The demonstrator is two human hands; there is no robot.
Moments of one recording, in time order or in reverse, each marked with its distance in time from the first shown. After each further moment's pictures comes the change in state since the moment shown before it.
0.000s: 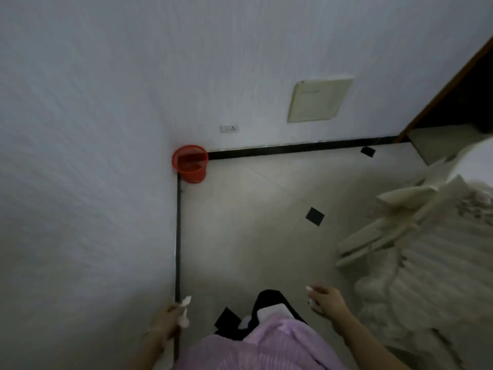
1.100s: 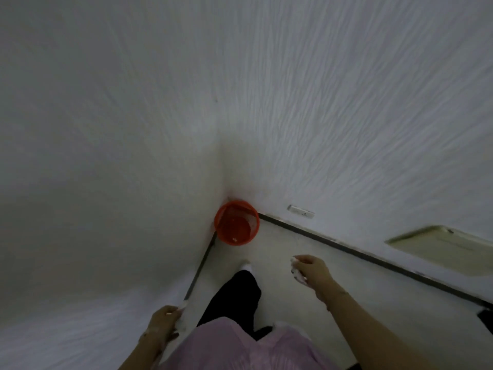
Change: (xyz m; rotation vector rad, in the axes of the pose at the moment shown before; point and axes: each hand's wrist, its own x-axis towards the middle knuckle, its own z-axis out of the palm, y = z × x) left_hand 0.257 0.415 -0.022 -0.428 0.212 -0.314; right_hand 0.385 -0.576 0.213 -0.302 -0.383 -0.134
